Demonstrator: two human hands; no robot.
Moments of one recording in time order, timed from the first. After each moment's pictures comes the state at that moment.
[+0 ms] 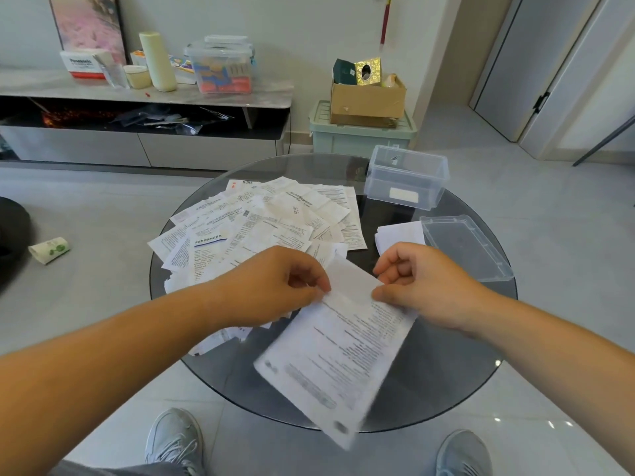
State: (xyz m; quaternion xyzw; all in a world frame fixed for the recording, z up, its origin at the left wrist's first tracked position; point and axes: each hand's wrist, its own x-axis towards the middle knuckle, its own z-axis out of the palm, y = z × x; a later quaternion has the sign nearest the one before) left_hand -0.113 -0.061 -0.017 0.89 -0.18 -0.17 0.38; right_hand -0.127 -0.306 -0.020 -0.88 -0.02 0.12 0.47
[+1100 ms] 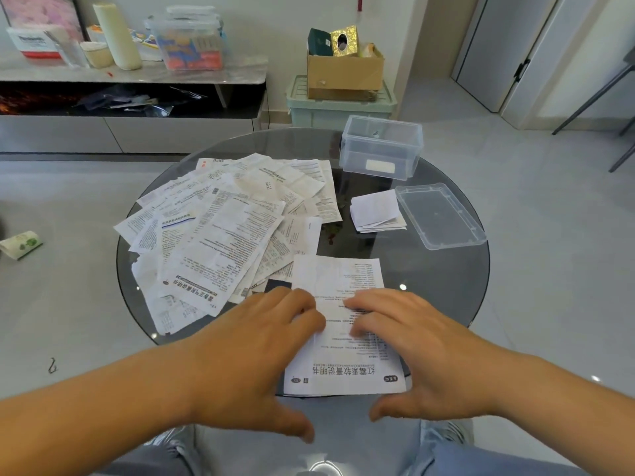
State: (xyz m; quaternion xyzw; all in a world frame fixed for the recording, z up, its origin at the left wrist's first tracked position) left_hand -0.191 -0.071 -0.035 0.91 -0.41 -0.10 0.04; right_hand -0.212 -0.337 -0.053 -0.93 -0.34 0.10 0.08
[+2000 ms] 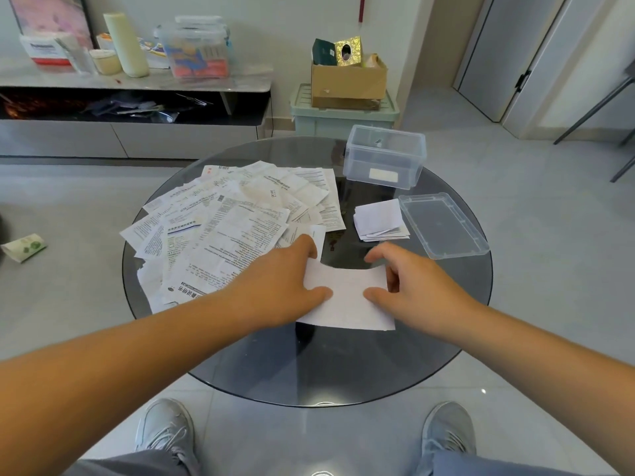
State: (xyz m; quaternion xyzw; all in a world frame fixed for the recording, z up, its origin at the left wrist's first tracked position) left_hand -0.125 -0.108 -0.037 0.96 -0.15 -0.11 0.21; right_hand -0.149 -0.328 -0.051 -0.96 -0.06 0.04 0.27
